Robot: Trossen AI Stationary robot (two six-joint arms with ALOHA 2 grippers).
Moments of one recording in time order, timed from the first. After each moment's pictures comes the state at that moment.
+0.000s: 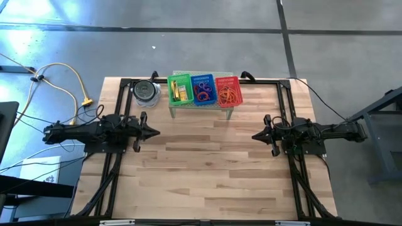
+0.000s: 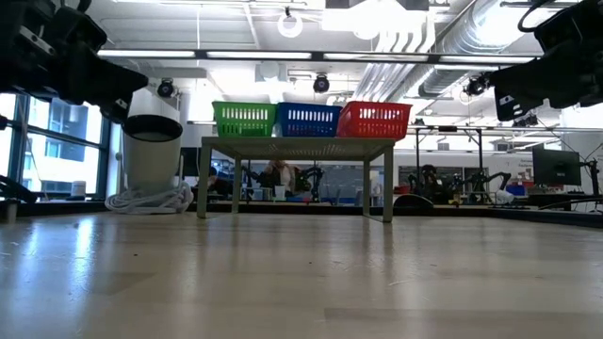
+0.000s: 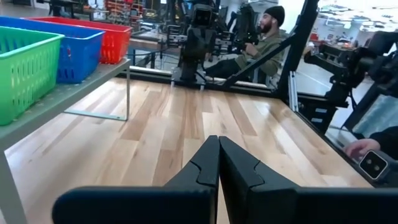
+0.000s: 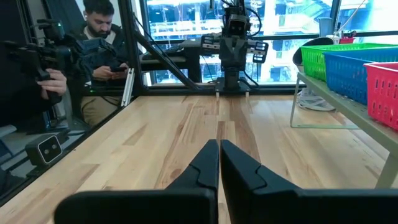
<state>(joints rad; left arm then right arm) 0.05 0.06 0.01 0.02 0.10 -0.16 0.05 0.07 0.01 0.04 -0.08 0.06</state>
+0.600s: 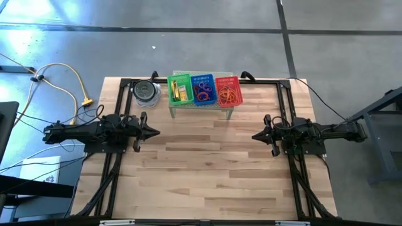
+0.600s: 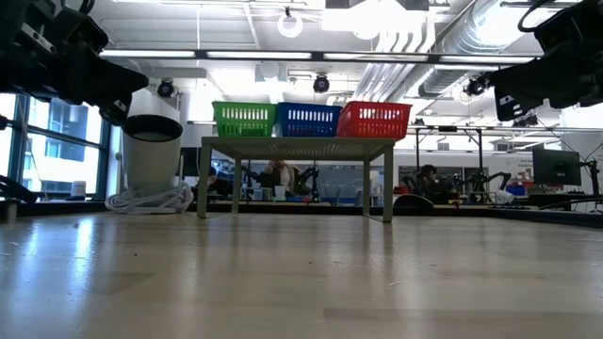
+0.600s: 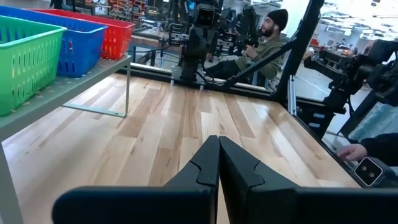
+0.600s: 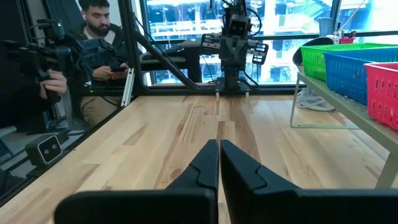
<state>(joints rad) 0.05 0.06 0.01 0.02 0.09 -0.20 0.05 0.07 0.01 0.04 -0.08 0.06</state>
